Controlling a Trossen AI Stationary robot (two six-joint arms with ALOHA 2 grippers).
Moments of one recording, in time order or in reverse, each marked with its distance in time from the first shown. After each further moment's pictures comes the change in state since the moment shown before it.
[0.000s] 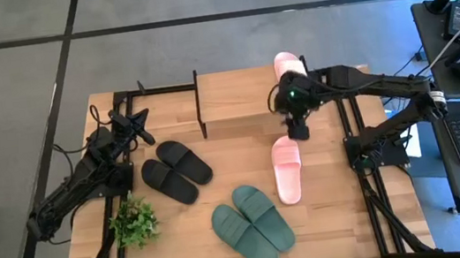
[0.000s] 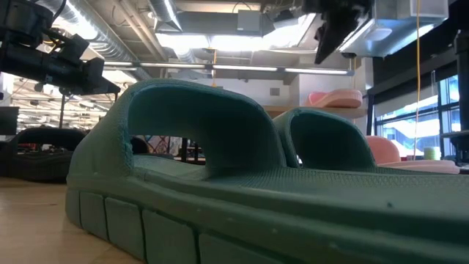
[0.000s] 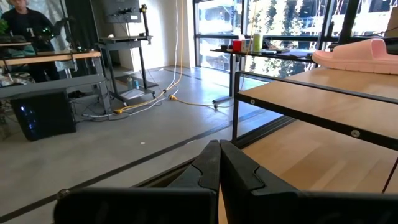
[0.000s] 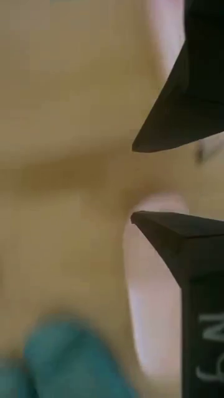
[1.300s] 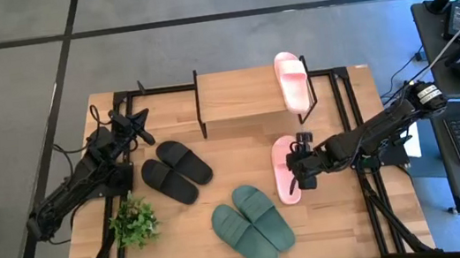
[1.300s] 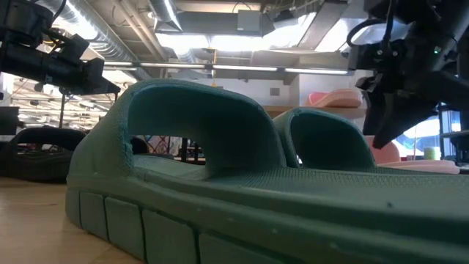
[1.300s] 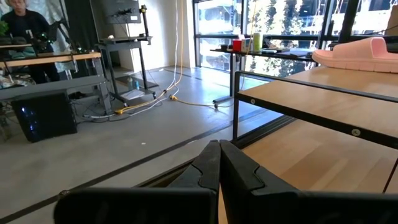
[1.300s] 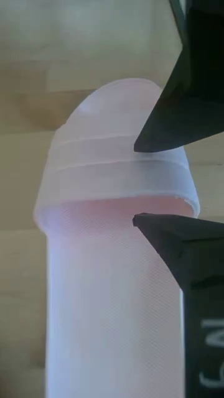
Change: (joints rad) left arm 0.000 0.000 0.000 0.000 0.000 0.008; right arm 0.538 0.001 -0.644 0.462 0.445 0.423
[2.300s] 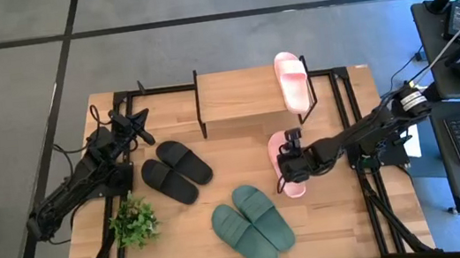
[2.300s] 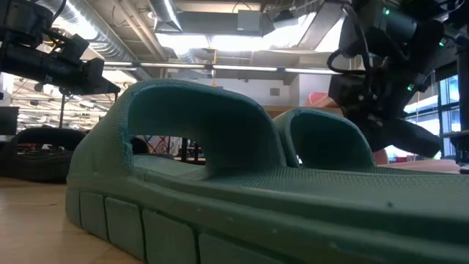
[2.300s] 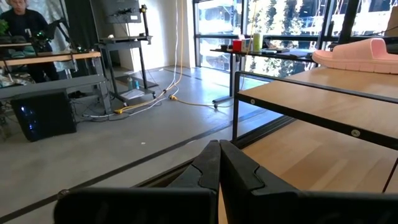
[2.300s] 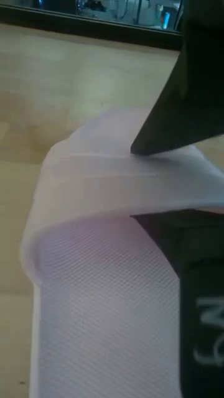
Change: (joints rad) left arm 0.000 0.000 0.000 0.000 0.000 -0.005; right arm -0.068 0.190 0.000 0.121 0.201 -0.283
